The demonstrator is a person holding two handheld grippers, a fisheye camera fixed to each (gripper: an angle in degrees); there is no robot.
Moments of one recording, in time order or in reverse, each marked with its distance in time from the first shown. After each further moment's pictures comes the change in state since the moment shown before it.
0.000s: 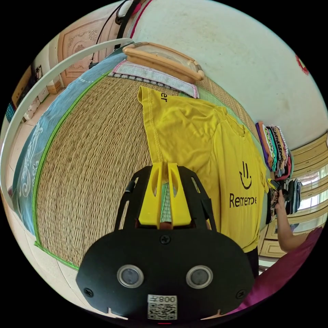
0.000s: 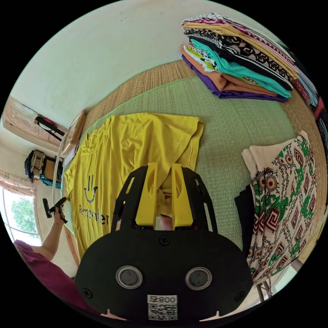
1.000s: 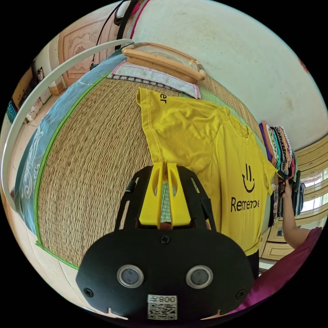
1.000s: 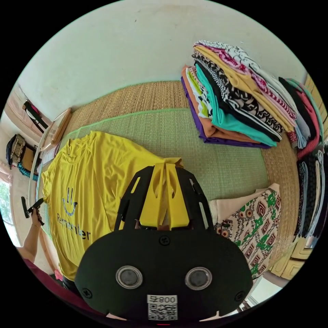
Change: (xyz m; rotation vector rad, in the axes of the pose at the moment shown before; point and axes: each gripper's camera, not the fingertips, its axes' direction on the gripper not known) left arm -0.003 -0.006 -0.053 0.003 -0.034 -0.006; right arm -0.070 -0.103 -0.057 0.060 0.230 -0.158
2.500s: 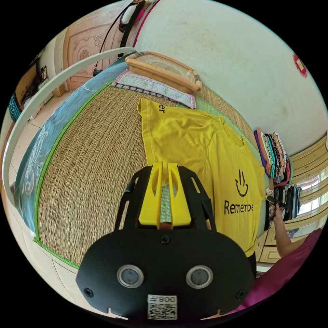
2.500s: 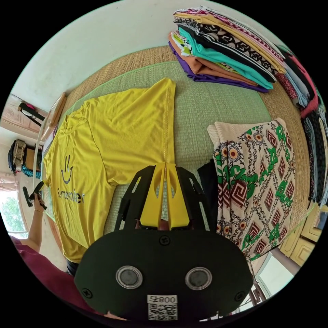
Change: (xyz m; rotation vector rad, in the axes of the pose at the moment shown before) left arm 0.002 -0.039 0.014 0.045 0.028 -0.017; right arm 0.024 0.083 0.015 -0.198 -0.054 0.108
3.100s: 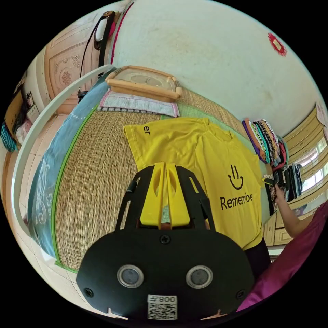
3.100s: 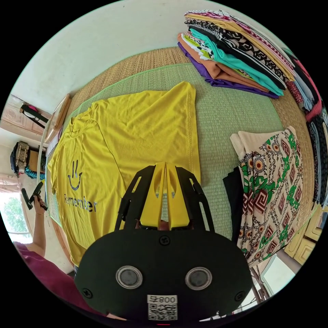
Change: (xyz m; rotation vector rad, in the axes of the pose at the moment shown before) left arm 0.038 -0.067 0.016 0.086 0.009 0.195; right arm -0.031 -0.010 0.016 0.002 -0.035 0.002
